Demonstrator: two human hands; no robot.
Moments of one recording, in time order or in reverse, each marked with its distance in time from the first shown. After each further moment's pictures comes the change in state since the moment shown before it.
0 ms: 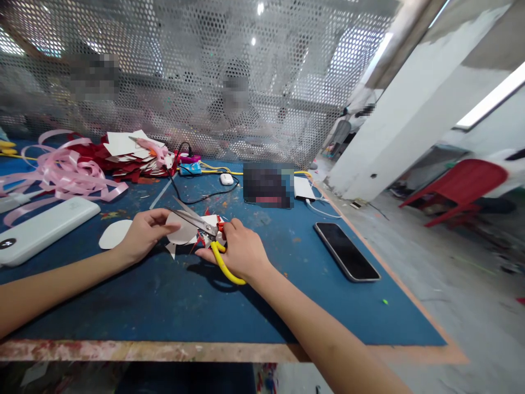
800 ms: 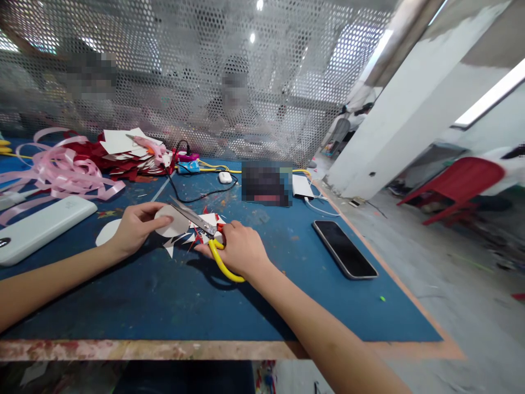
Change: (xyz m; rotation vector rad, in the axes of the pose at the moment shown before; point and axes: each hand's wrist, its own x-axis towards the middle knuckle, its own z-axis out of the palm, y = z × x) left_hand 0.005 0.007 -0.010 0.122 0.082 0.114; right_hand 0.002 0.001 -0.001 -0.112 -0.051 0.014
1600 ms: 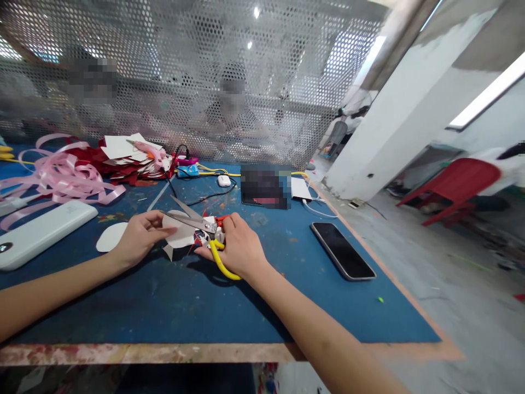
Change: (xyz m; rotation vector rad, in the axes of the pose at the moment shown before) left_hand -0.011 0.002 0.012 -0.078 -0.059 -0.114; right_hand 0.002 0.006 0.009 0.173 0.272 -0.087
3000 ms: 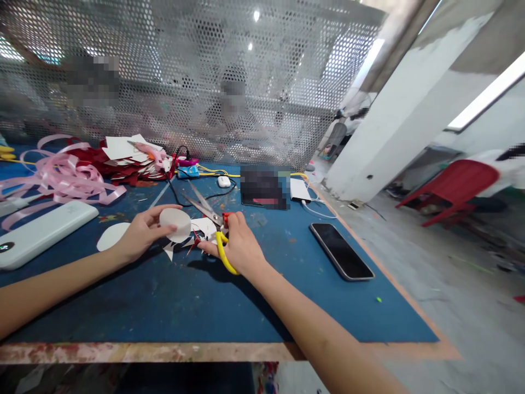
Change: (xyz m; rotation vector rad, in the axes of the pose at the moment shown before) left_hand 0.008 -0.001 -0.006 0.058 -0.053 0.041; right_hand 0.001 0.004 0.004 0.146 0.005 0.102
